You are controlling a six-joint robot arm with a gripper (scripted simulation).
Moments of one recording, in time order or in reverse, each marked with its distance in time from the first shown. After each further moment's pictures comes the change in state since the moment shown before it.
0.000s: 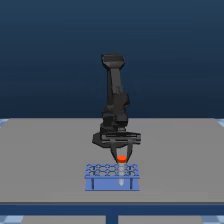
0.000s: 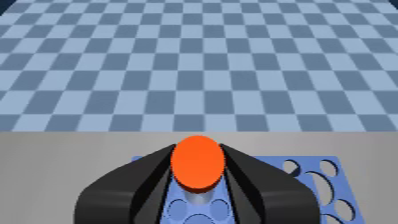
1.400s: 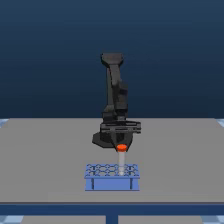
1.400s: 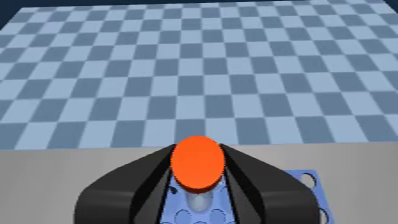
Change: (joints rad) arm 0.000 -0.117 -0.074 0.723 0.129 -0.712
